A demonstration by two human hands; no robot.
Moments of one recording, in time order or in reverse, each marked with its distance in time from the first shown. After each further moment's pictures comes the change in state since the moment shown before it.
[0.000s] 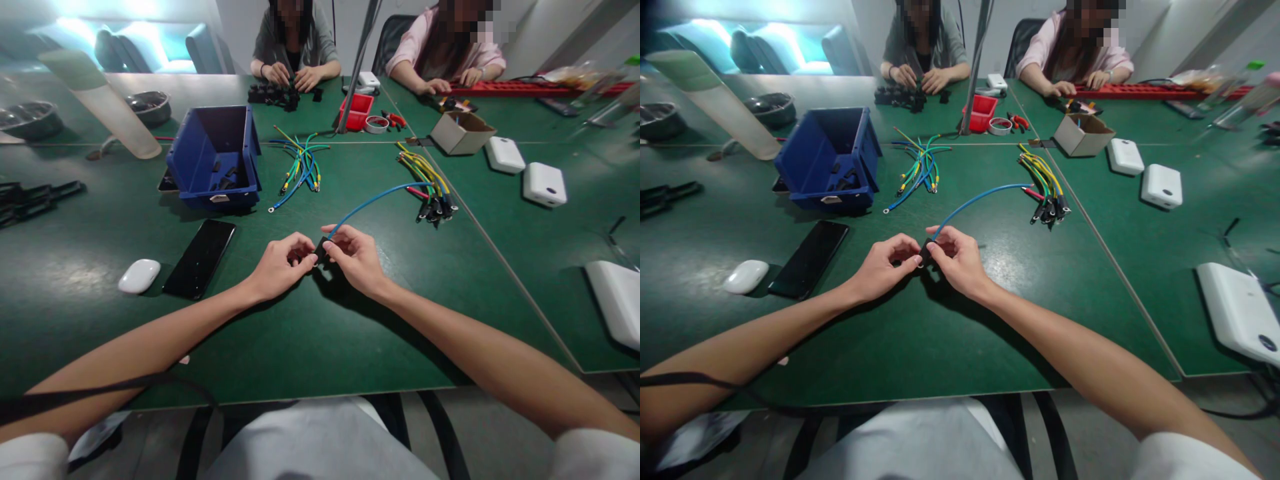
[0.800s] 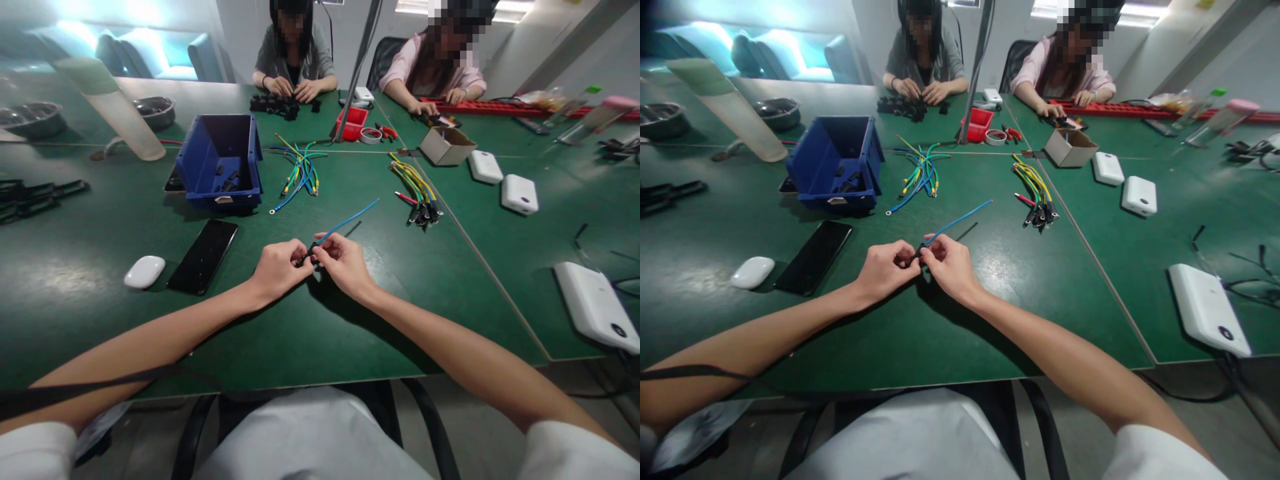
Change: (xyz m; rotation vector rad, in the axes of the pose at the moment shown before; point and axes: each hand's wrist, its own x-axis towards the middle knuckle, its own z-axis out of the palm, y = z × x) left_hand -0.009 -0.004 0.006 0.390 0.226 0.161; right_hand -0.009 0.002 0.016 -0.066 -0.003 0.070
